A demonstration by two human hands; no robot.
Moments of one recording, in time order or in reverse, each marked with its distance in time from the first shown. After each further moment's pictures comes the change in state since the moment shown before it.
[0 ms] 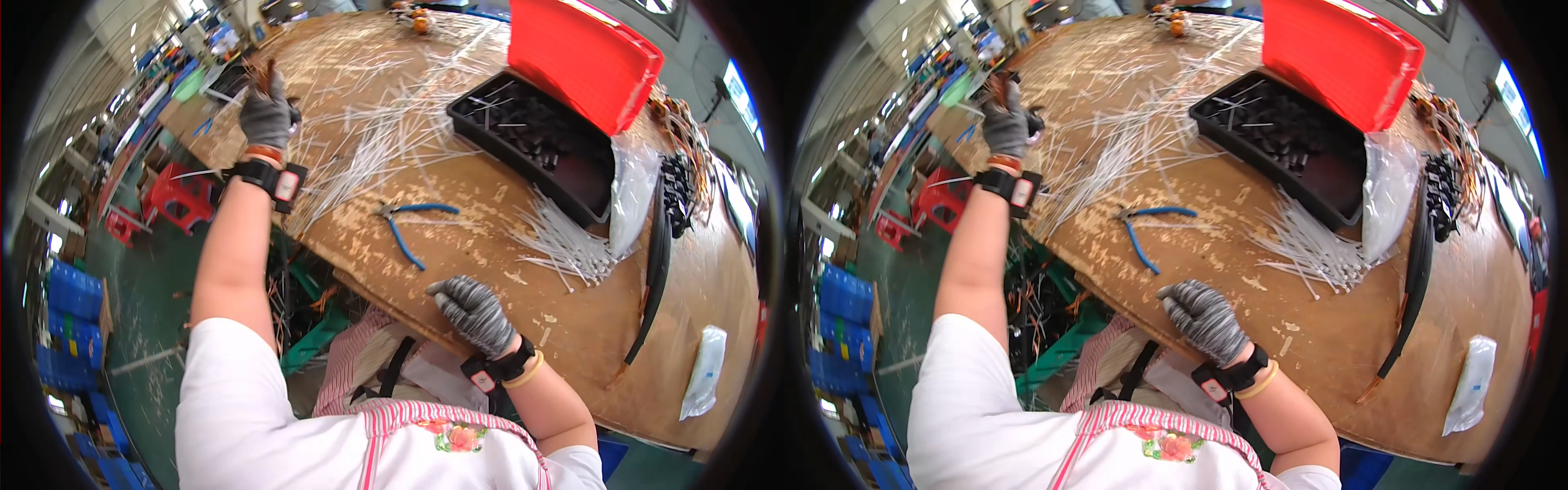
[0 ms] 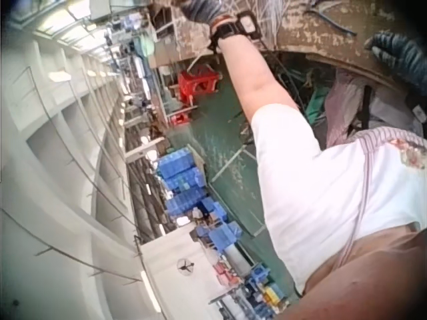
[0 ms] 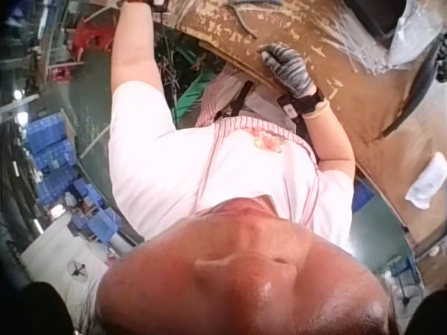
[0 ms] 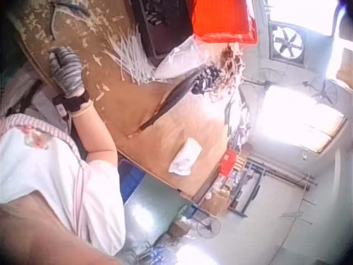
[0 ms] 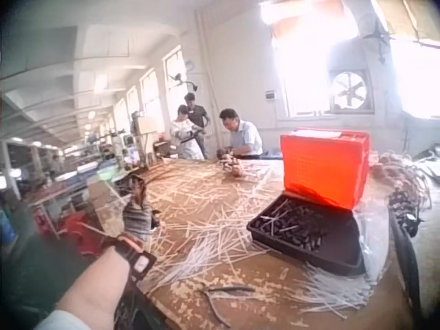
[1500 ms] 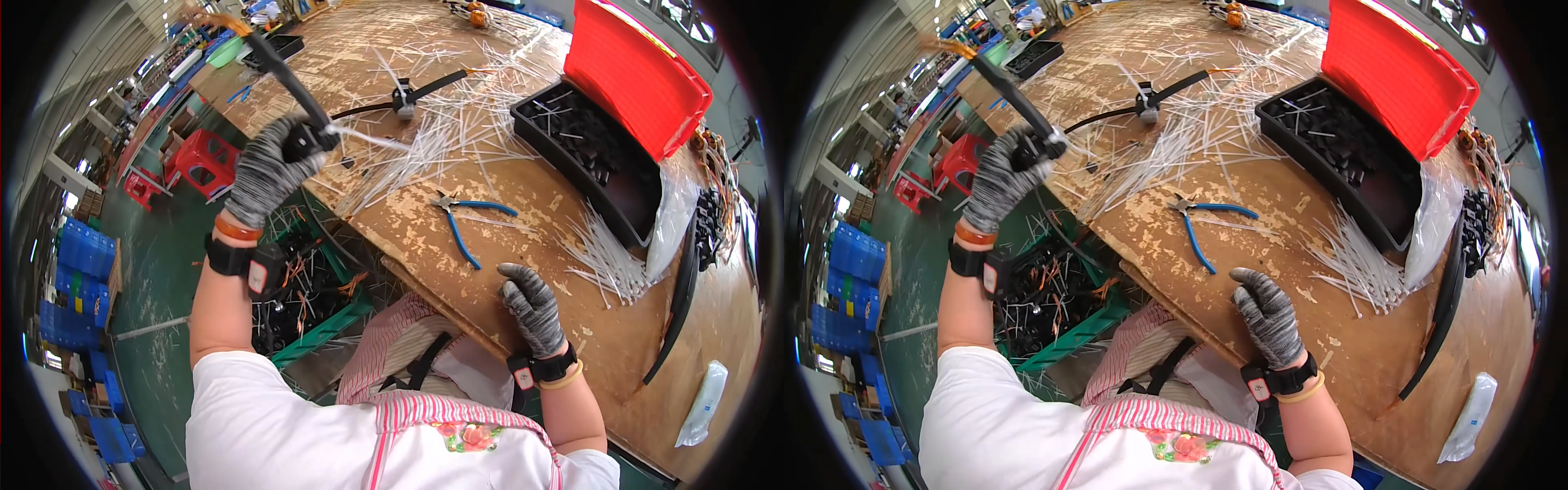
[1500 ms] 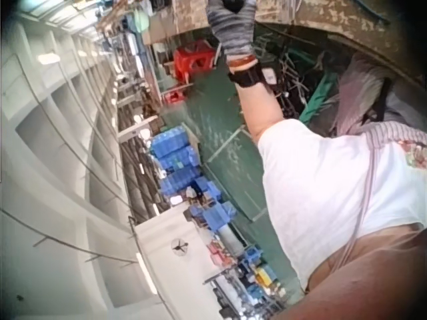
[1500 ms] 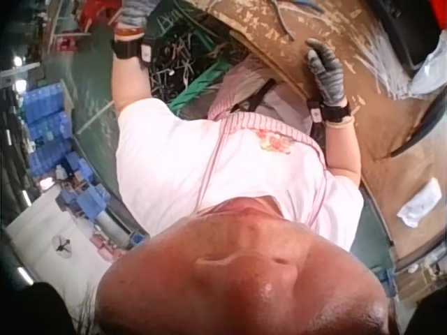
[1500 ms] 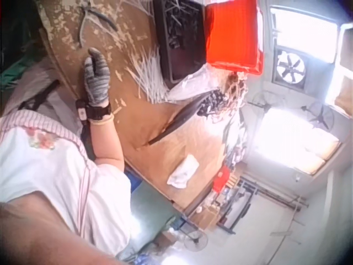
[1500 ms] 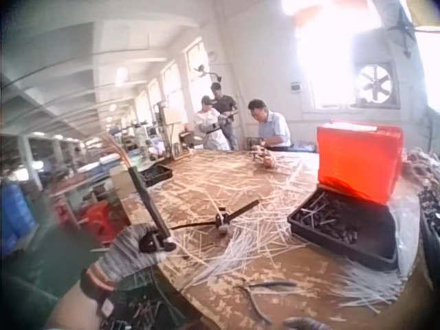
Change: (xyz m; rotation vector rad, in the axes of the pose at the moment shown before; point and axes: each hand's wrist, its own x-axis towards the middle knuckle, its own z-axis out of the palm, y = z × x) left_hand -0.050 -0.052 -0.147 -0.231 -0.662 0.151; right_hand -0.001 -0.007 0.004 0.245 0.108 0.322
